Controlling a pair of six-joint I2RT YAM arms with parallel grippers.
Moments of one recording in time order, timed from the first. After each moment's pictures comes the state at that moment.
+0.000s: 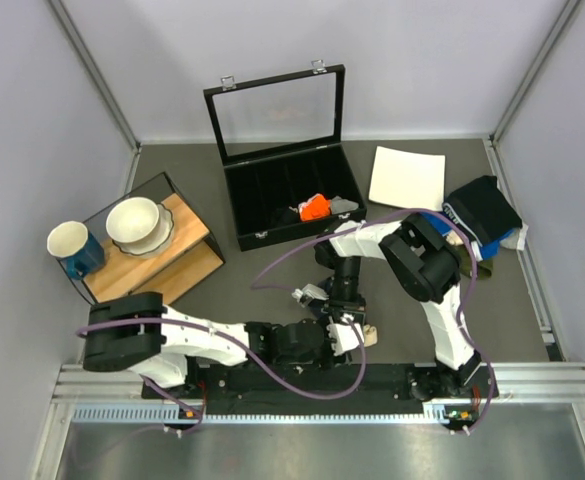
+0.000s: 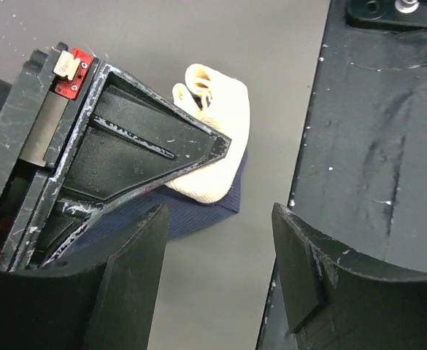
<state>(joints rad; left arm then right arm) -1.44 1.41 0.54 0.36 -0.14 0.05 0.78 2.13 1.34 -1.39 -0.63 -0.91</state>
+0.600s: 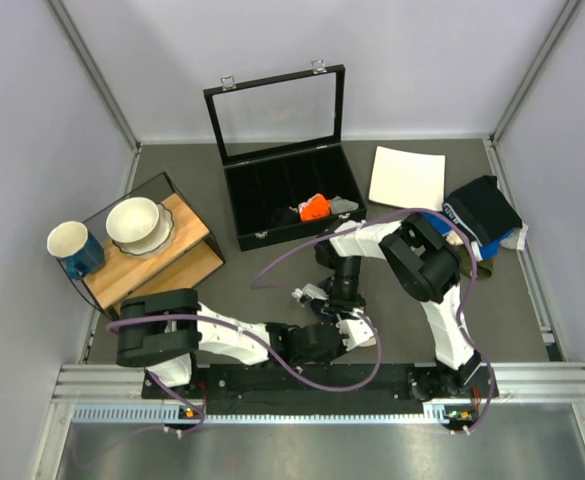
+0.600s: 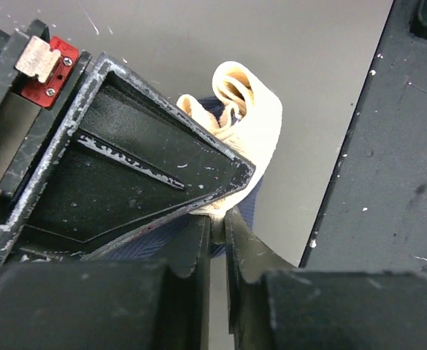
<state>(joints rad) -1.43 1.62 0.62 0.41 -0.24 -0.05 0.78 2.13 1.34 -1.39 -0.65 -0.92</state>
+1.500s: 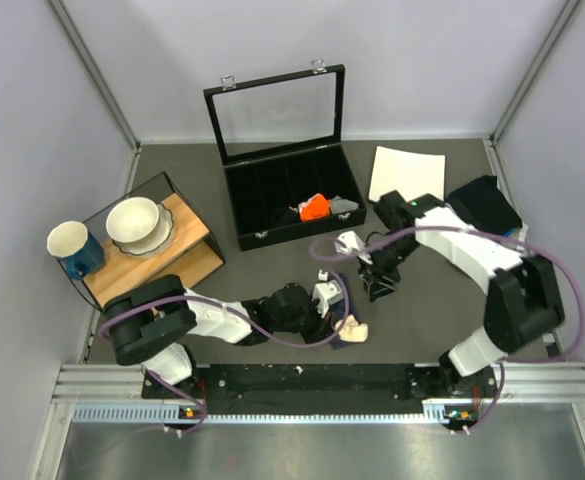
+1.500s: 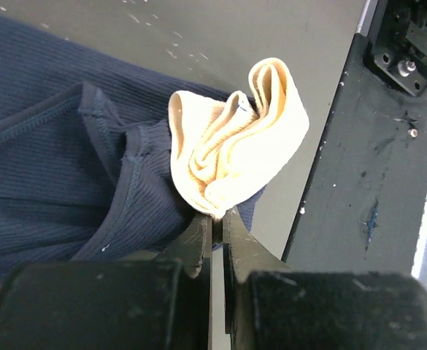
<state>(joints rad) -1.14 1.57 0.47 0.56 0.25 -0.34 0.48 1.61 1.20 -1.21 -0.68 -1.07</state>
